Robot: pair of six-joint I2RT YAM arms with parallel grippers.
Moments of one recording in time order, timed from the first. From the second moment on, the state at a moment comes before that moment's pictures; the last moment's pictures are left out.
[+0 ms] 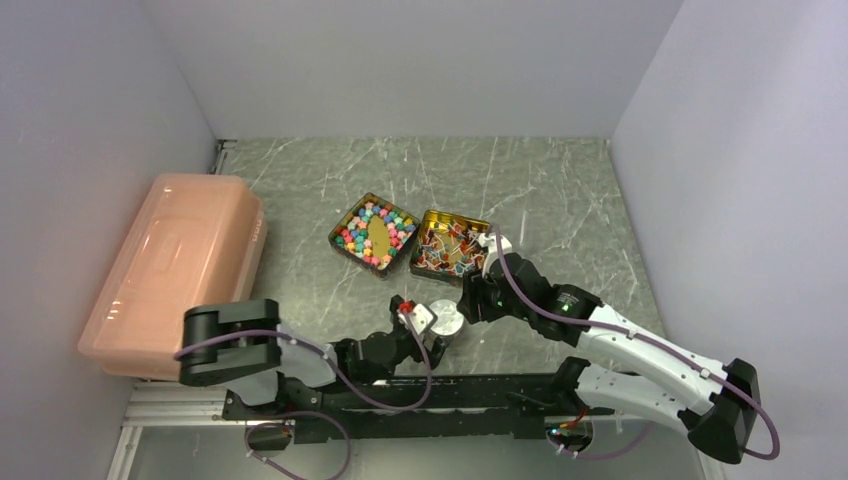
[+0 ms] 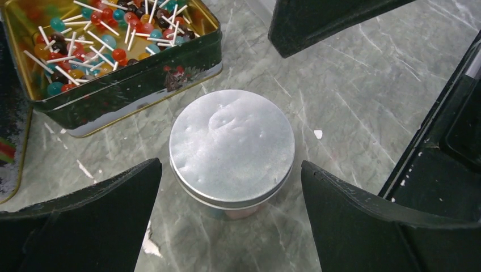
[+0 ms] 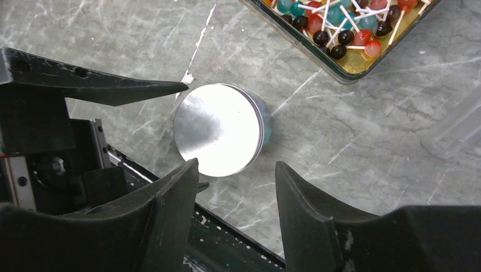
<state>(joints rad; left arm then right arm) -1.39 1.58 0.31 1.09 -0.53 -0.16 0.89 0.89 0.69 -0.54 0.11 0.51</state>
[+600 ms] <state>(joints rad) -1.38 1.02 0.32 0.42 -0.64 -0.27 0.88 0.90 0.69 -0.52 0.09 0.46</state>
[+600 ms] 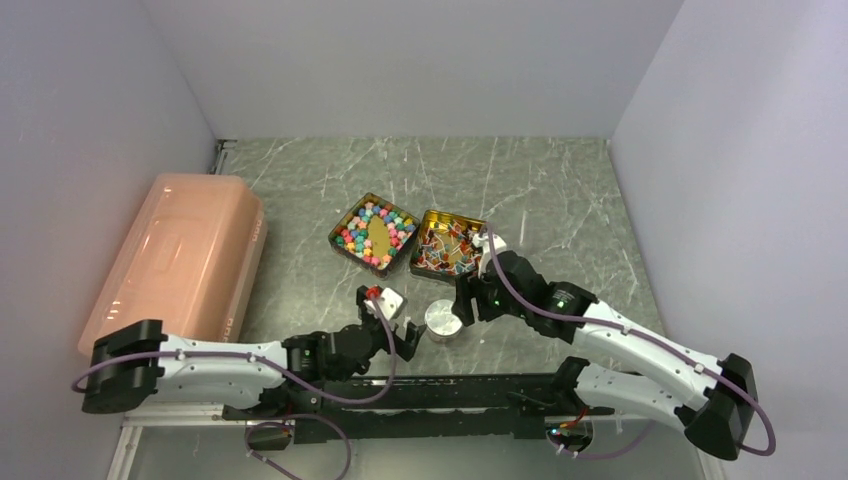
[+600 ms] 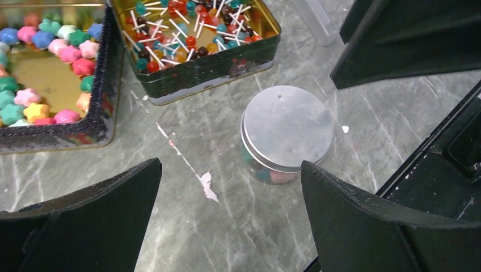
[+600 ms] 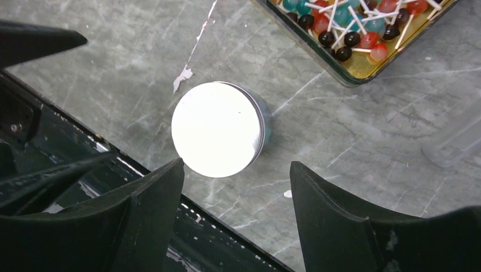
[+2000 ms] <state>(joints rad) -1.36 1.83 0.14 1.48 -0.43 -0.27 0.96 1.07 0.77 -0.60 0.13 0.51</state>
